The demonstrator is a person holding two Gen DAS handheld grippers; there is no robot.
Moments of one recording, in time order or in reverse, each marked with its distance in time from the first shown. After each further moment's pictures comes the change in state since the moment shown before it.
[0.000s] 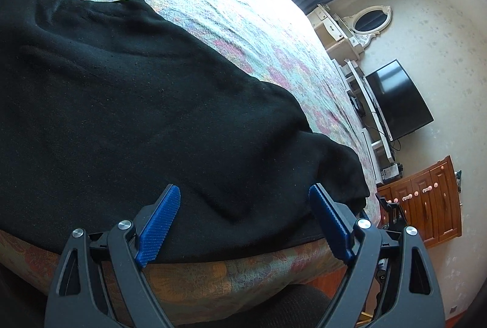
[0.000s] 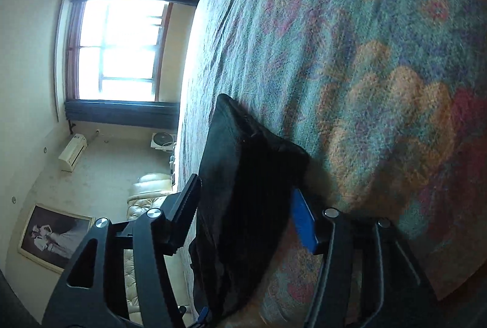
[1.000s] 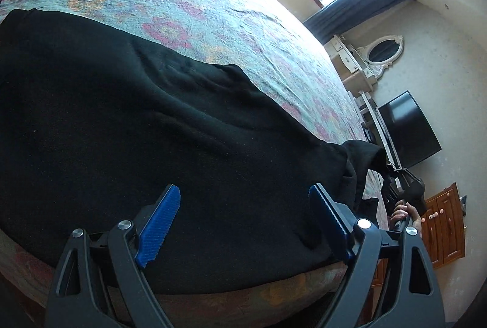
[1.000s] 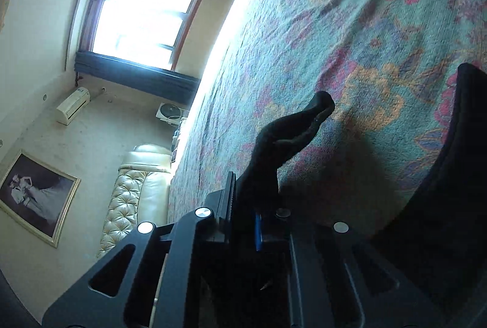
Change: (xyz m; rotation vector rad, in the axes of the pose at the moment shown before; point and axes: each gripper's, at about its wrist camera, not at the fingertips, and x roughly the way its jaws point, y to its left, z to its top) left arm -0.066 0.079 0.031 -0.050 -0.126 0.040; right arm 0.151 0.161 -0.037 -0.235 0.044 0.023
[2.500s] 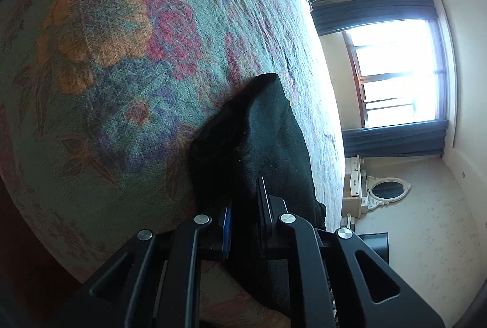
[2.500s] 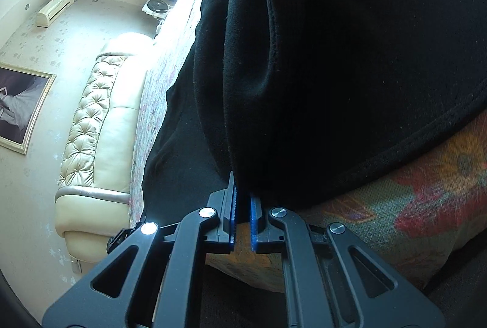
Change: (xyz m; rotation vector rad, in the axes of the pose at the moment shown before) left arm -0.138 0.232 -0.002 -0.630 -0.296 -0.036; right arm 0.026 0.006 -0.308 -0.128 0.432 -0.128
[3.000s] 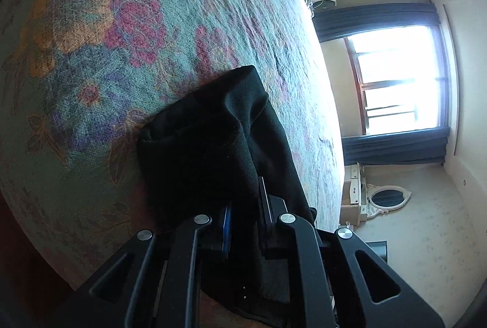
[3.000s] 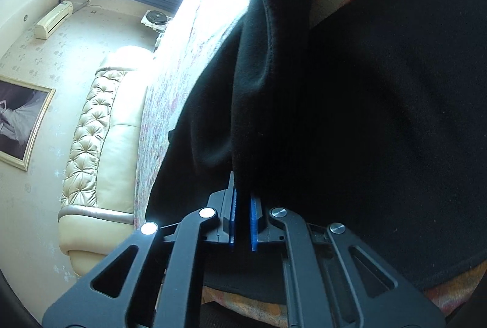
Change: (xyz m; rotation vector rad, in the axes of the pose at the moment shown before) left arm 0.019 -0.038 -0.005 -0.016 -0.043 0.011; right arm 0.020 0.026 0.056 -0.003 -0.060 0.015
